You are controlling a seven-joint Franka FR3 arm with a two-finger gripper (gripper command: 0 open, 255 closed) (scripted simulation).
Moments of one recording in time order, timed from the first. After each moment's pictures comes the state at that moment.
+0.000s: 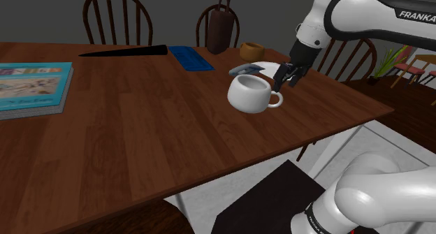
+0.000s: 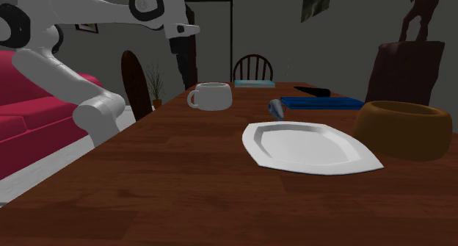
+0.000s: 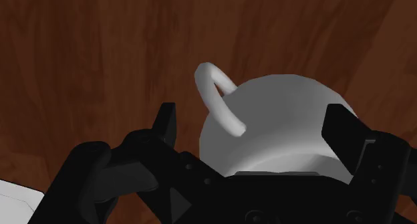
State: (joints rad) arm 0.01 -0.80 -0.05 -2.39 -0.06 1.72 0.02
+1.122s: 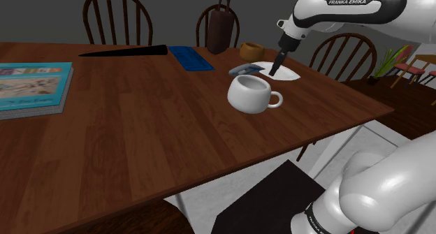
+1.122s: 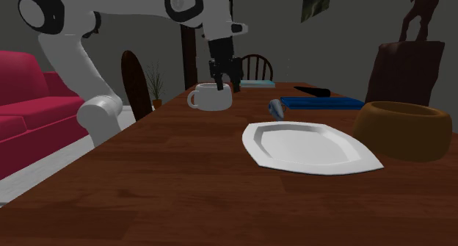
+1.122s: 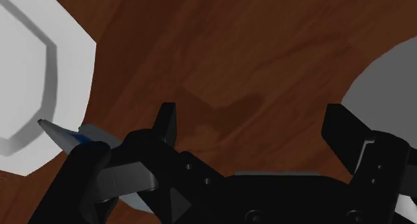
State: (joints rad) arm 0.14 -0.34 -0.44 -2.05 -0.08 1.90 -0.73
